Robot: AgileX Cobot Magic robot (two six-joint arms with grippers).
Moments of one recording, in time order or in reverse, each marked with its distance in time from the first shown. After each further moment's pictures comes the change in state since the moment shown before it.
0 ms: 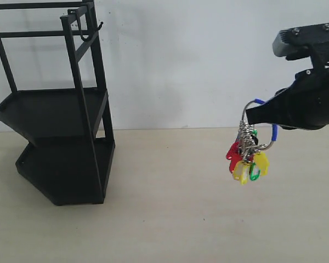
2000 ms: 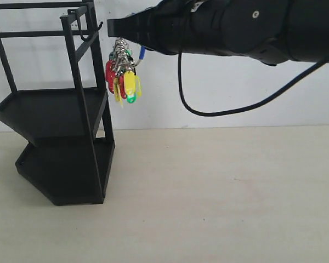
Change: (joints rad) left arm 0.000 0.000 0.000 0.000 0.000 0.000; right arm 0.371 0.359 -0.504 0.140 -0.328 0.031
